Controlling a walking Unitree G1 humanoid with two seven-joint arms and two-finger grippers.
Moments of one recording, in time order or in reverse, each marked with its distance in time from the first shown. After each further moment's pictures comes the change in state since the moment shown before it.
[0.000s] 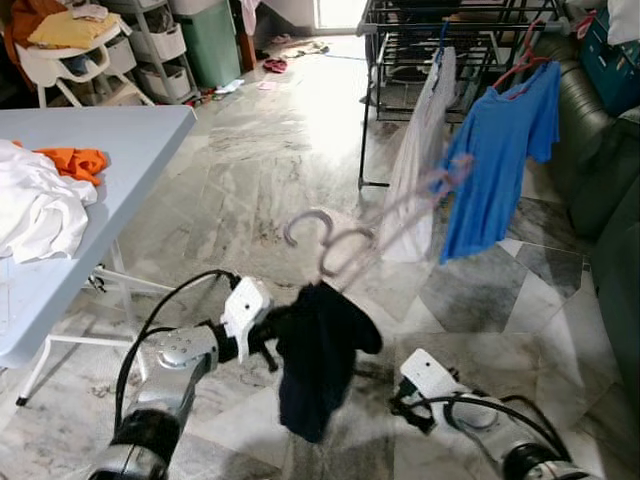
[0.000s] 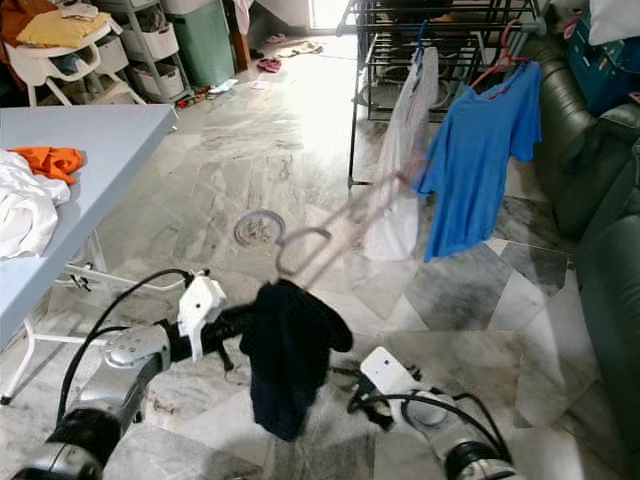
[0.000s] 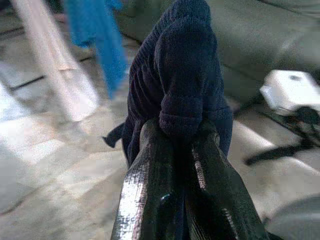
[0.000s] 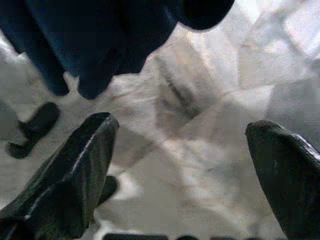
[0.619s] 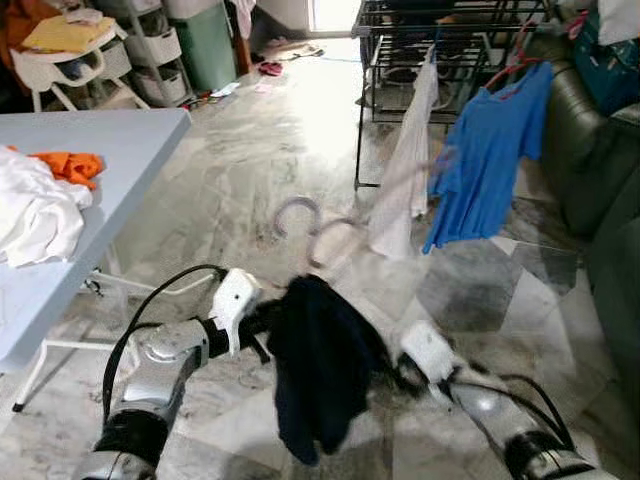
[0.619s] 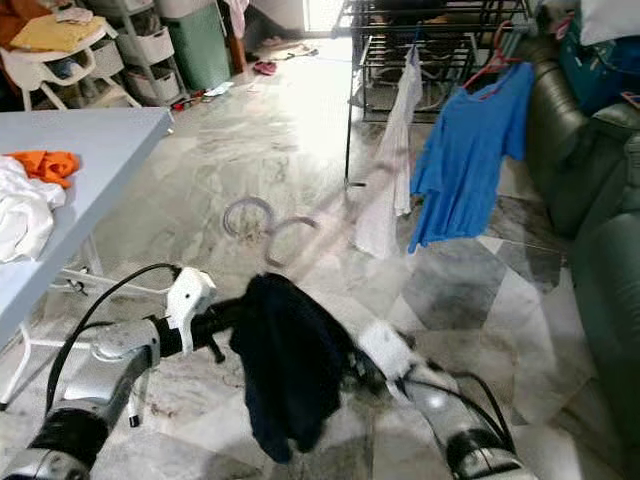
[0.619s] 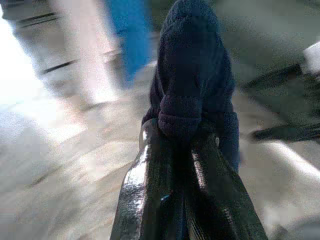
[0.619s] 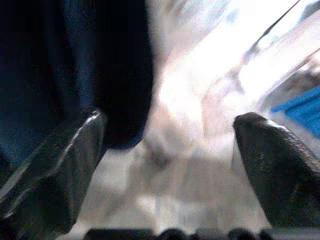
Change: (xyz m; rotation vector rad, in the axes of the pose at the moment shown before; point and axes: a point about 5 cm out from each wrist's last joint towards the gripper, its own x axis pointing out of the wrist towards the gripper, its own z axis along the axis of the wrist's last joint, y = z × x) left arm -0.006 0.014 -0.007 -0.087 0.043 0.239; right arm -0.002 -0.019 0.053 0.087 -0.340 -0.087
